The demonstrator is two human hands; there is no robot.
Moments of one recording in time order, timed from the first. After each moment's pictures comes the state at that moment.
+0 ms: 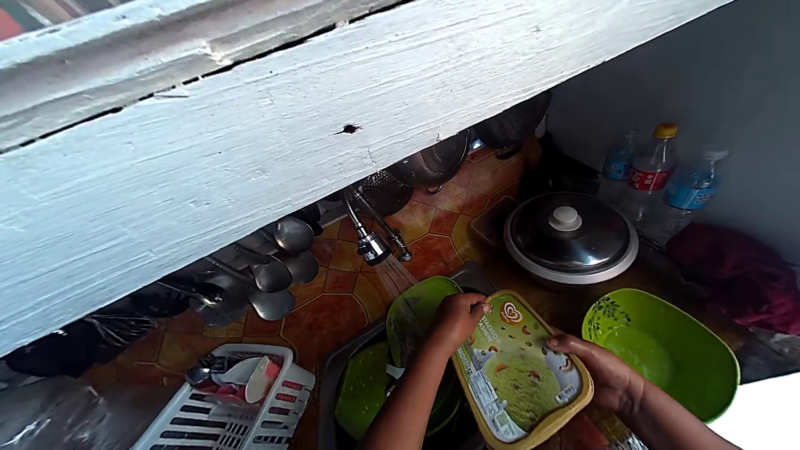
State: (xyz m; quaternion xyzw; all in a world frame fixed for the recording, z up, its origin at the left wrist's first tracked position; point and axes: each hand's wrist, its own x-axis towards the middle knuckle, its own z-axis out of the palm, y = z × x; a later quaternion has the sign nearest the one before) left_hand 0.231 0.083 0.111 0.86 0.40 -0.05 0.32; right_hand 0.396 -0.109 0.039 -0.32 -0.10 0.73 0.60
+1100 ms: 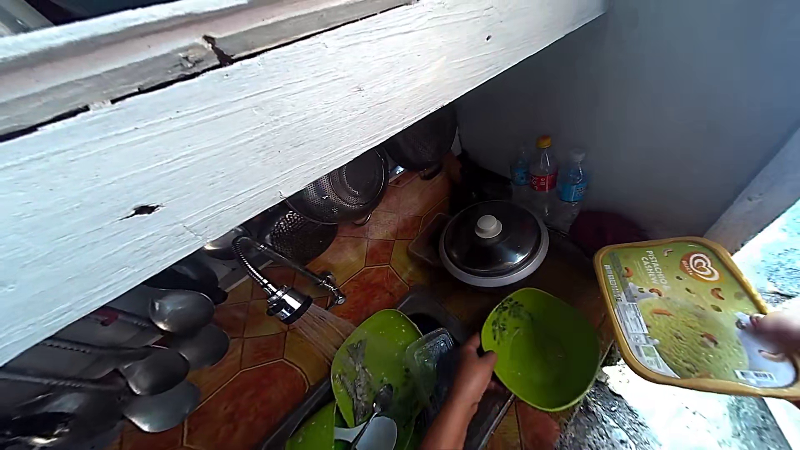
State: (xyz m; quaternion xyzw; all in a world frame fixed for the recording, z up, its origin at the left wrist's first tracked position) left_hand 0.289 -0.015 0.040 0.63 0.46 0.01 0.63; right_hand 0.494 -0.325 0.094 -0.50 -0.03 0.24 0.83
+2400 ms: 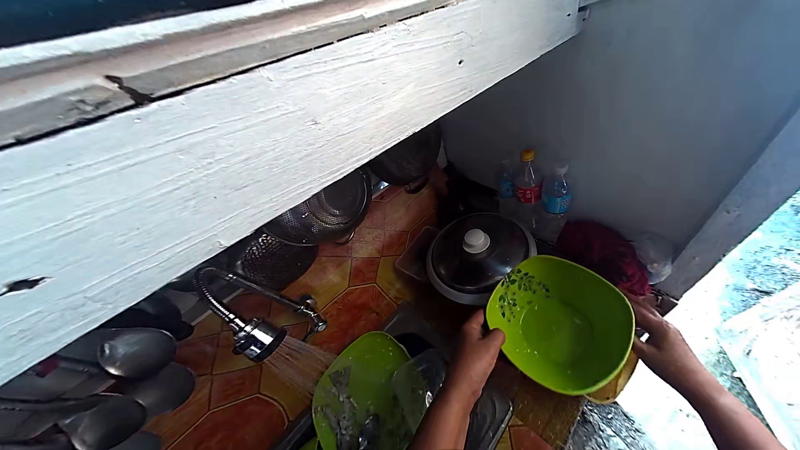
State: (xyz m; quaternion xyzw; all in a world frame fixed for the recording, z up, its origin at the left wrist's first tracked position) left_hand 0.342 -0.017 0.104 0.65 0.34 0.06 0.68; right_hand 0.530 -0.254 -0.024 -0.79 -0.33 0.00 0.52
